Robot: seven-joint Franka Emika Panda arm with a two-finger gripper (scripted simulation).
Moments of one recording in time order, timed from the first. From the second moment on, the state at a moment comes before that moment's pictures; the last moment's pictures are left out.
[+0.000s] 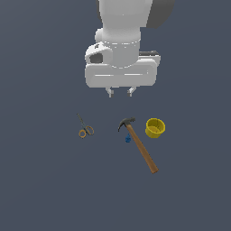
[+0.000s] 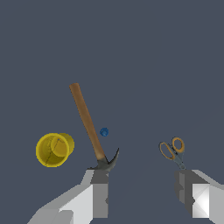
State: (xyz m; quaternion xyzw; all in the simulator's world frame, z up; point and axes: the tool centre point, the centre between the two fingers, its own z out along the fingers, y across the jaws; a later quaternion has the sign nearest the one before) arm 0.005 0.016 0.345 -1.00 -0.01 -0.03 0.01
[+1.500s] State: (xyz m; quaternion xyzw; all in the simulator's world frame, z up) arm -0.008 0.189 0.177 -0.99 -0.05 0.01 -0.09
